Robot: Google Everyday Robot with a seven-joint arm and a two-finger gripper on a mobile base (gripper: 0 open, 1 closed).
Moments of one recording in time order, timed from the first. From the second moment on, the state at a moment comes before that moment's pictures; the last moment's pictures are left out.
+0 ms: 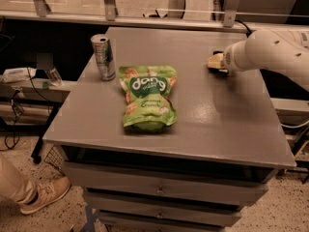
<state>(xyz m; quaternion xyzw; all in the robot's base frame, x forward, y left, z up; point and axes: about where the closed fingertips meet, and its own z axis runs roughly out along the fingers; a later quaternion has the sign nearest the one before) 0.747 -0.240 0.829 -0.10 0.90 0.03 0.43</state>
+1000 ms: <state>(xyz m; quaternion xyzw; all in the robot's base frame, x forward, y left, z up) 0.747 -0.240 0.829 -0.10 0.90 0.03 0.43</state>
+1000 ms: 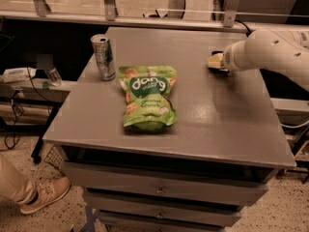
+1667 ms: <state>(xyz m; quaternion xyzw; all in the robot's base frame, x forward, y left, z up) 0.747 -0.239 0.829 -0.10 0.90 0.03 0.43</state>
